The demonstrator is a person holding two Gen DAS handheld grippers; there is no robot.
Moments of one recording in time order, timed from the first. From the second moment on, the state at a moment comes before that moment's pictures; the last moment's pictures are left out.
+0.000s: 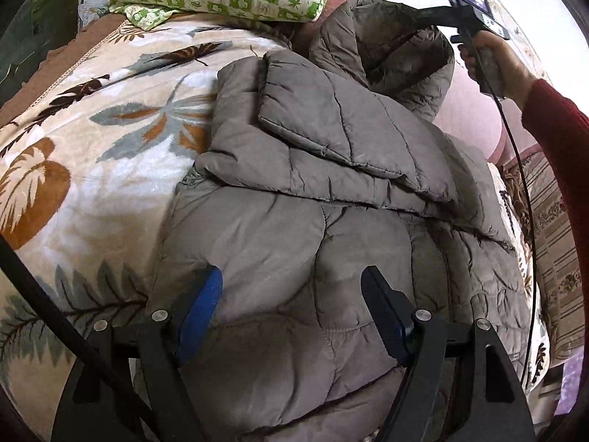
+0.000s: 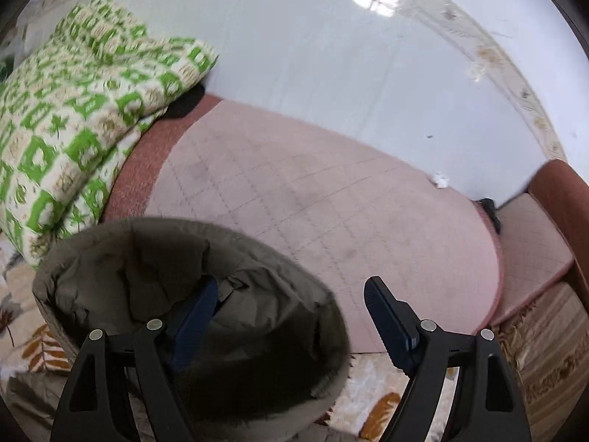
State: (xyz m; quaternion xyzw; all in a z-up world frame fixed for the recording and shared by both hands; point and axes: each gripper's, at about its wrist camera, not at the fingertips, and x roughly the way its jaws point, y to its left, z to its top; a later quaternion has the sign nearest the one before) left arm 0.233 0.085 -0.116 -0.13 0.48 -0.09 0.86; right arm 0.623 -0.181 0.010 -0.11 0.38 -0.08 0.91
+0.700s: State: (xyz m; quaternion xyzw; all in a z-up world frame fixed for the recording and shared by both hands) left arm 0.242 0.101 -0.110 -0.17 0.48 -0.08 0.86; right arm 0.472 -0.145 0.033 -0.06 0.37 0.03 0.92
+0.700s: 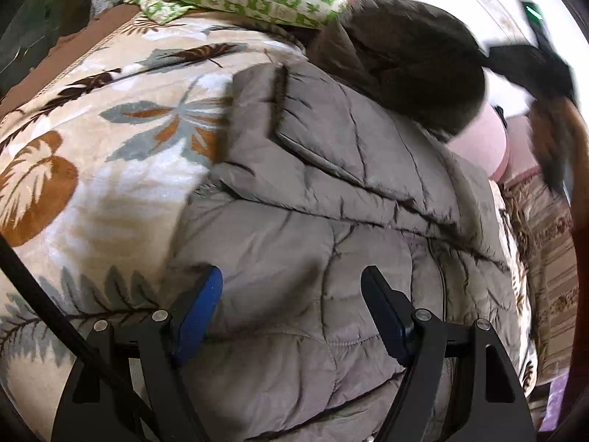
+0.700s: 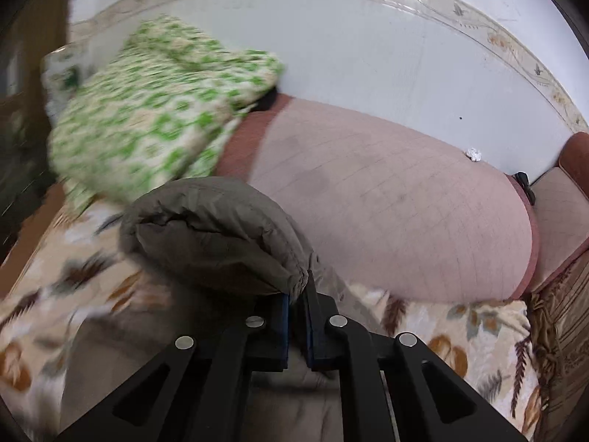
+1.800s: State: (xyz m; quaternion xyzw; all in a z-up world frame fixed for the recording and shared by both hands) left arm 0.271 0.062 -0.093 -0.19 0.44 -0.06 0.88; right arm 0.215 -0.148 -0.123 -0.01 0.46 0.04 0.88
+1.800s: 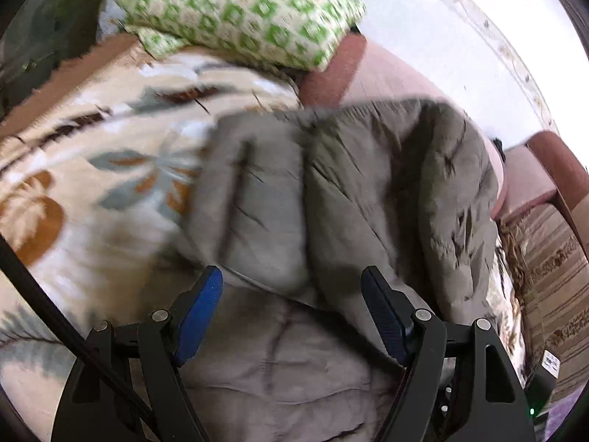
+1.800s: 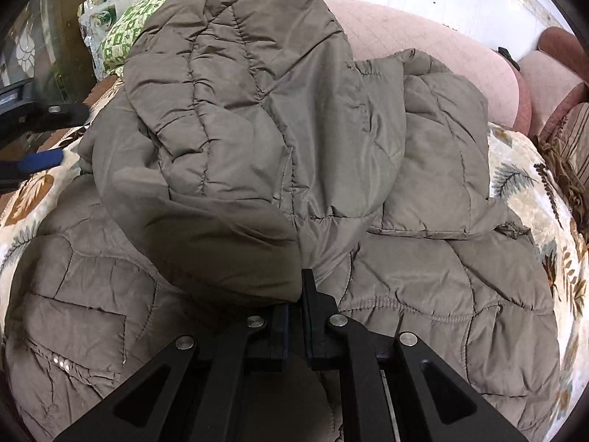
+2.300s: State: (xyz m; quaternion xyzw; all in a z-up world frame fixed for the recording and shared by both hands) left arm 0.276 0.034 -0.119 -0.17 0.50 -0.08 0.85; right arm 0.181 -0.171 -0.016 0.03 0.38 0.04 0.93
